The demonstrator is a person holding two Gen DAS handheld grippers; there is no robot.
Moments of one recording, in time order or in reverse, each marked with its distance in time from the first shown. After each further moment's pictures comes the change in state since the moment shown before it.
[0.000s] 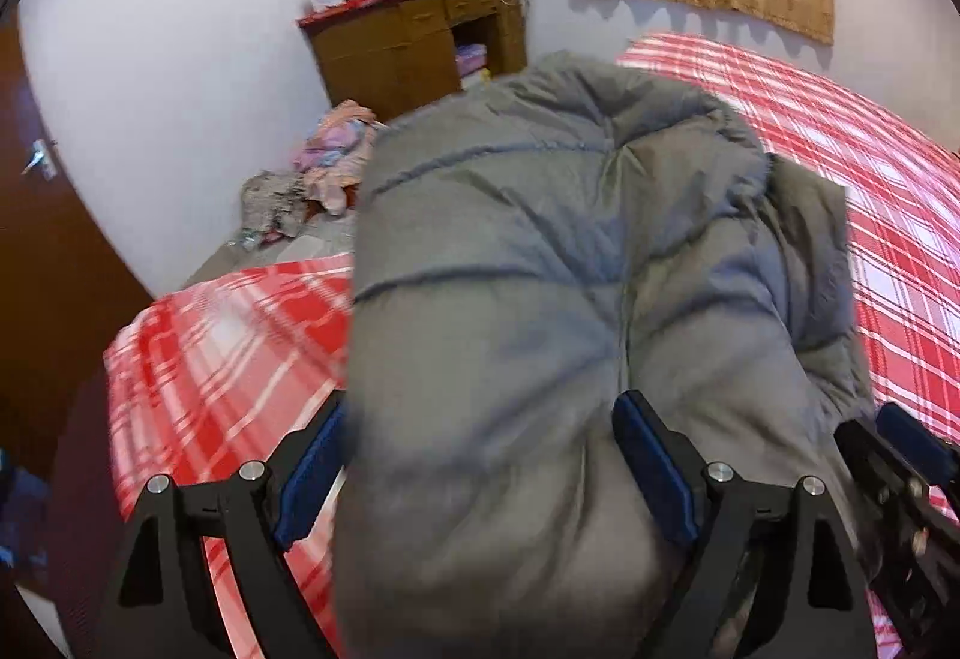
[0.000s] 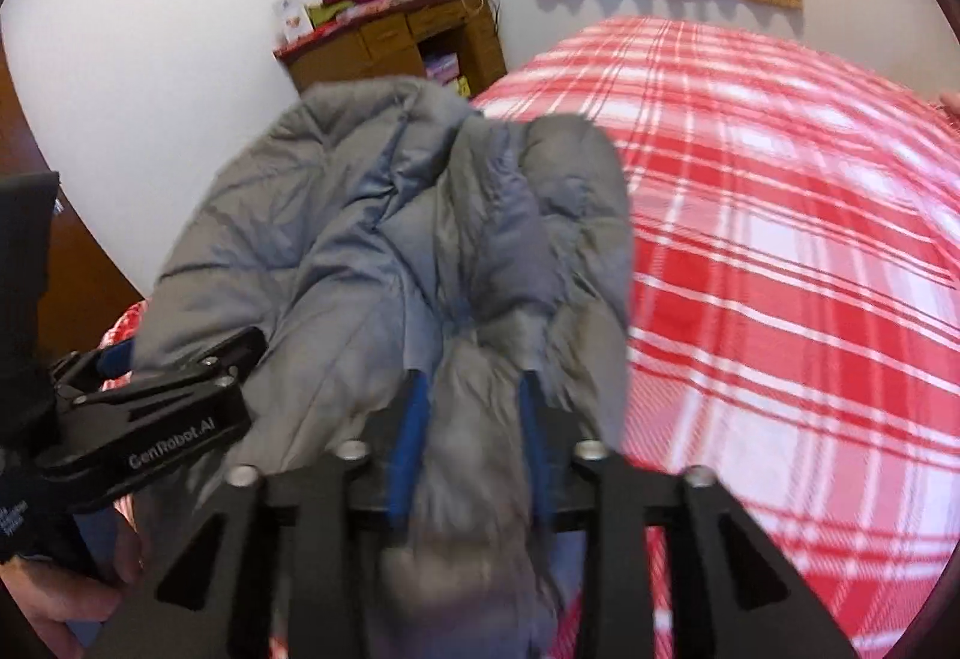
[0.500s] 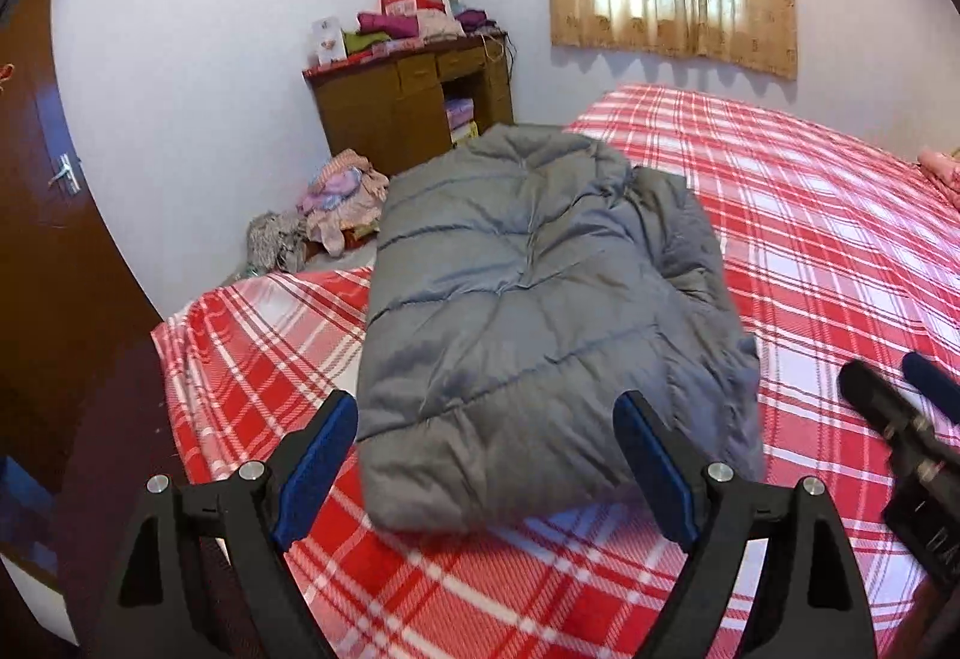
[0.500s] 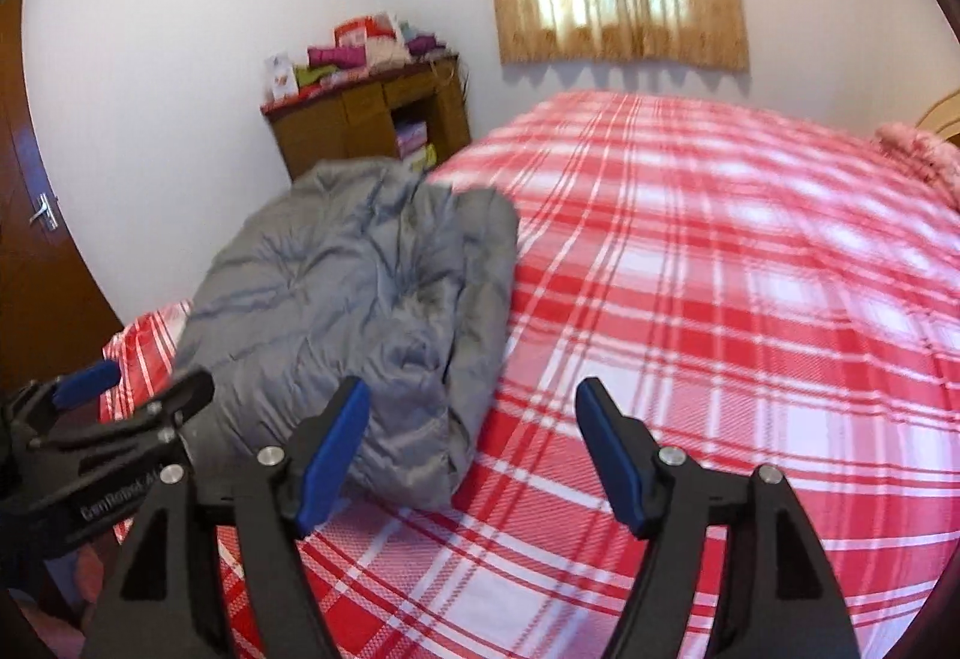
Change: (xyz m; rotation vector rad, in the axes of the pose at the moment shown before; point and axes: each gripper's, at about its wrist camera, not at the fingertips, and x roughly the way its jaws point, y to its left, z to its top) left arm -0.113 -0.012 -0.062 0.011 -0.142 -0.031; right arm -0.113 -0.018 -0.035 -0.013 -0.186 -0.085
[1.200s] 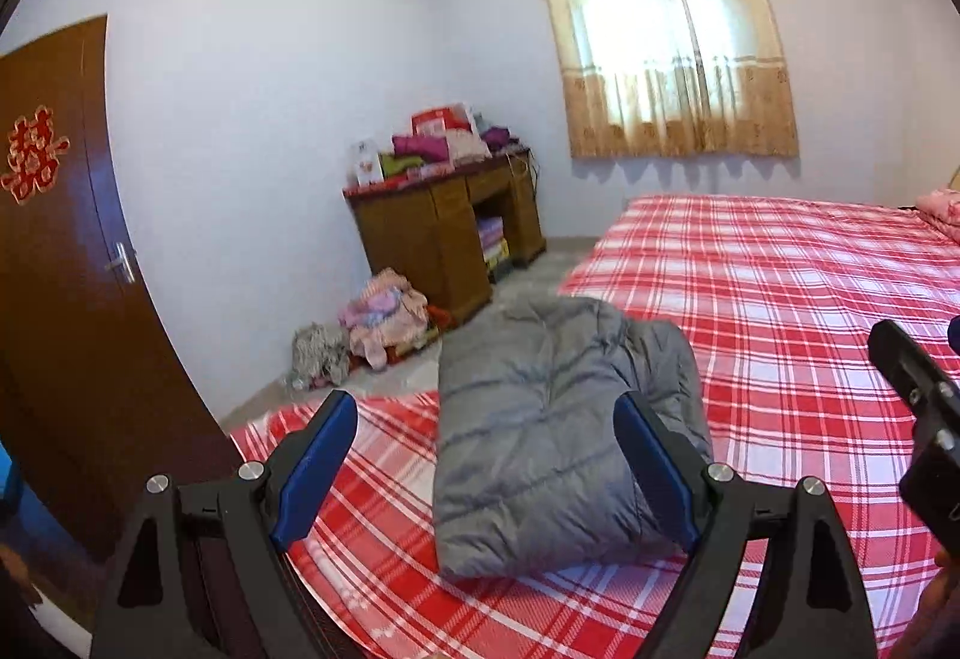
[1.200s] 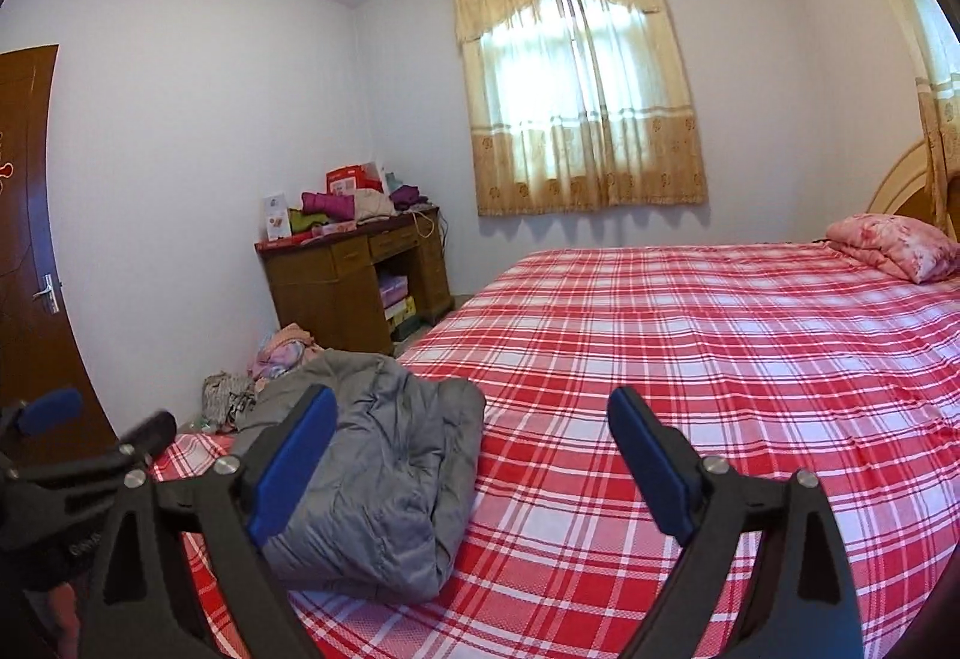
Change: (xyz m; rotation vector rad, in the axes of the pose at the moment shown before) left arm -0.114 -0.002 0.024 0.026 -0.293 0.092; right arm -0.085 -0.001 0.029 0.003 -0.347 -0.057
